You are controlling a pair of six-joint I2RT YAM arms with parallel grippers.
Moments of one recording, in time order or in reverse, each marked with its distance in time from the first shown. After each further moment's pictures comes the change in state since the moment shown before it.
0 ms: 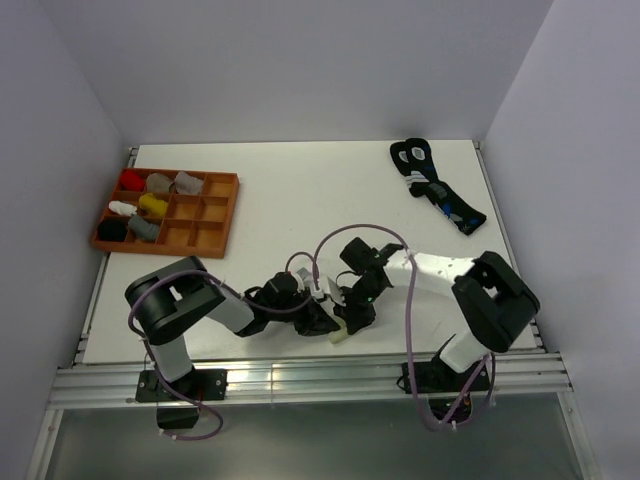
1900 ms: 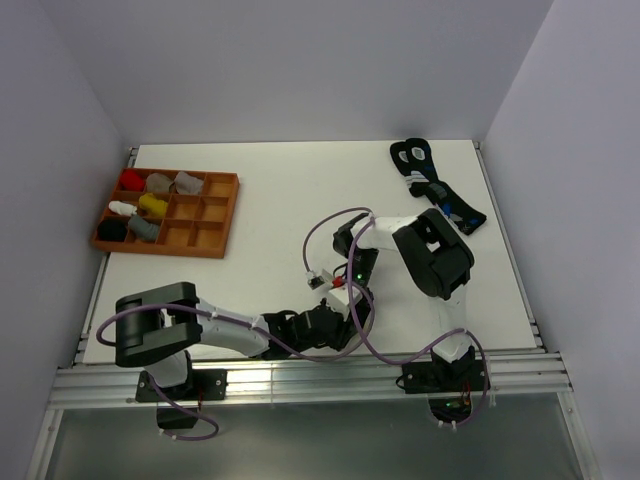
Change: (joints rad) left arm -0.406 -0.135 0.184 -0.245 -0.713 0.960; right arm -0.107 0.505 0.427 -0.566 -0.064 -0.105
